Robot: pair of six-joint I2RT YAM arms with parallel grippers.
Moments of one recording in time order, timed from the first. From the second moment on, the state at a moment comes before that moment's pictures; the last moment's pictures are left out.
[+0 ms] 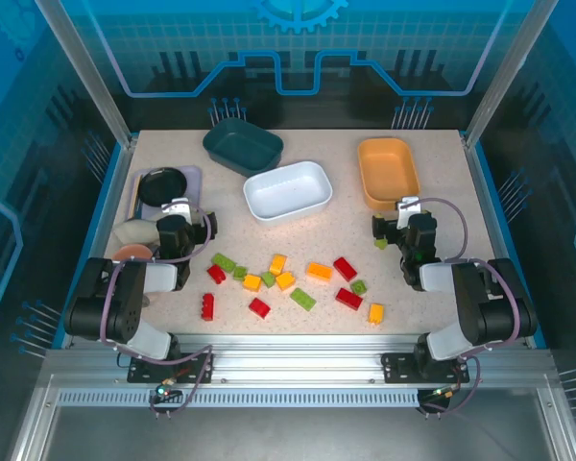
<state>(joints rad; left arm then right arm) -0.03 1.51 0.39 0.71 -0.17 -0.14 0.09 1.50 0.39 0.71 0.09 -0.04</state>
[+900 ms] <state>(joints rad) -0.06 1.33 0.49 0.43 -0.24 -0.17 0.09 1.31 0.46 0.47 0.12 -0.04</state>
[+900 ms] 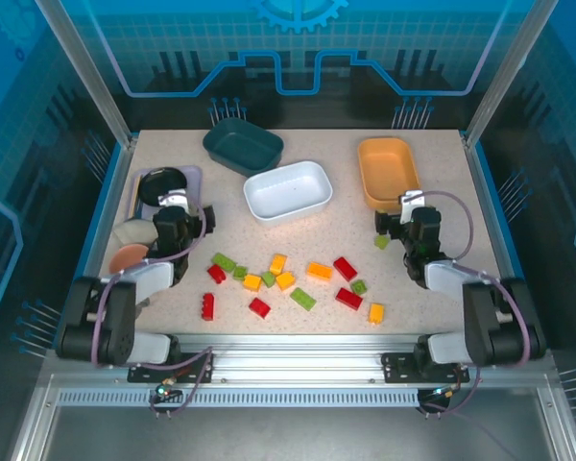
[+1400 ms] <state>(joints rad) -0.14 1.18 1.32 -0.53 -0.19 -1.00 0.23 1.01 1.43 -0.59 0.21 0.49</state>
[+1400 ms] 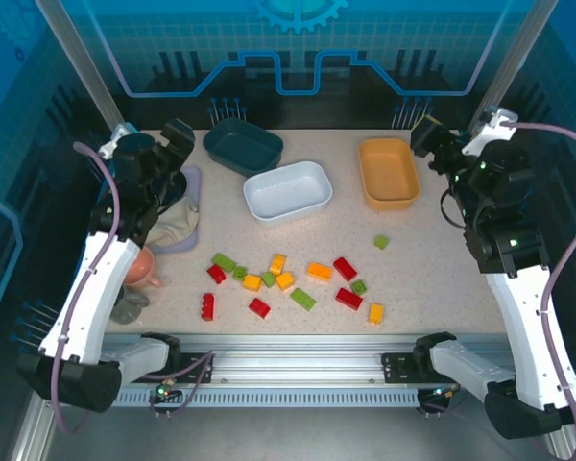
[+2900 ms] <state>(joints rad) -0.07 2.50 2.32 -0.95 0.17 -1.07 0.62 1.95 1.41 -0.41 -0.09 1.41</state>
